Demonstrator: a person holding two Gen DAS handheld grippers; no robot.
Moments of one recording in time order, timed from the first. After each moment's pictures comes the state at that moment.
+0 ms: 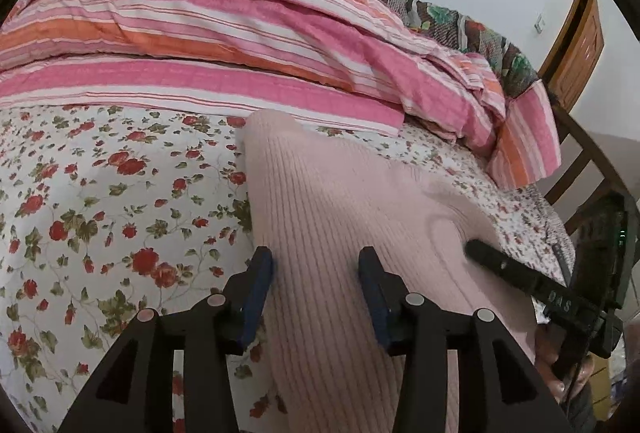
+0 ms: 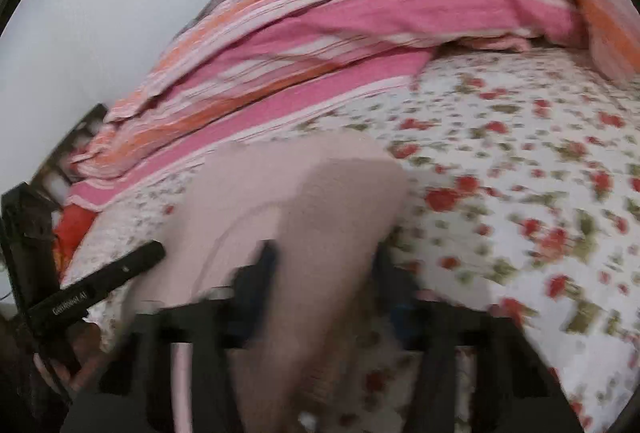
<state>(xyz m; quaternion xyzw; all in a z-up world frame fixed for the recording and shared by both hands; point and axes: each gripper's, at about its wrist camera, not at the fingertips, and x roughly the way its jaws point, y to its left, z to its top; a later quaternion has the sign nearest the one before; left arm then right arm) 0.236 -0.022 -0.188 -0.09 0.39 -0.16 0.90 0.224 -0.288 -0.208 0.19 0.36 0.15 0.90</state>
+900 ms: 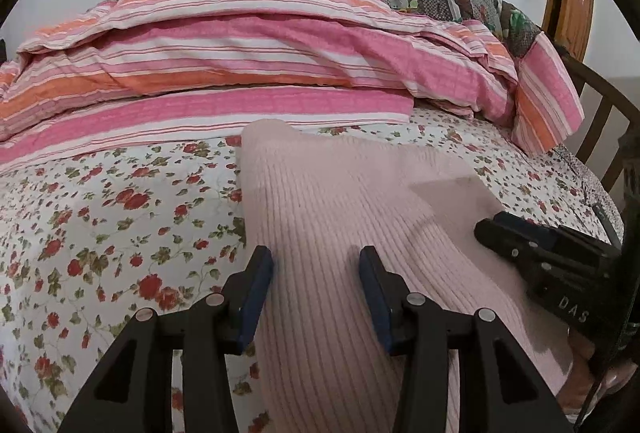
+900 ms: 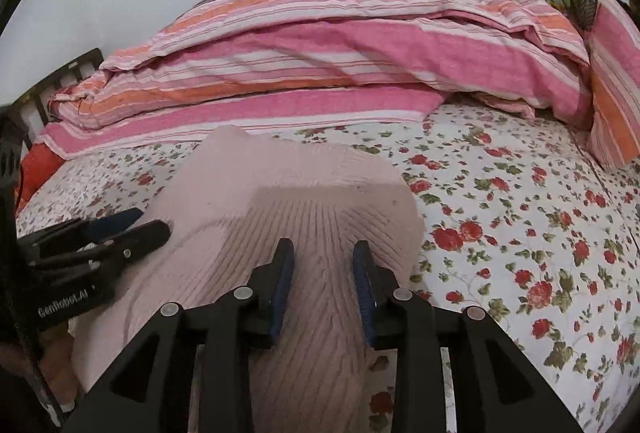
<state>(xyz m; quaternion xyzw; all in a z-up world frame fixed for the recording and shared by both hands) 0.233 -0.061 -0.191 0.02 0.36 -0.12 0.92 0.222 -0.257 -0.205 0.07 0.36 0.10 0.92</state>
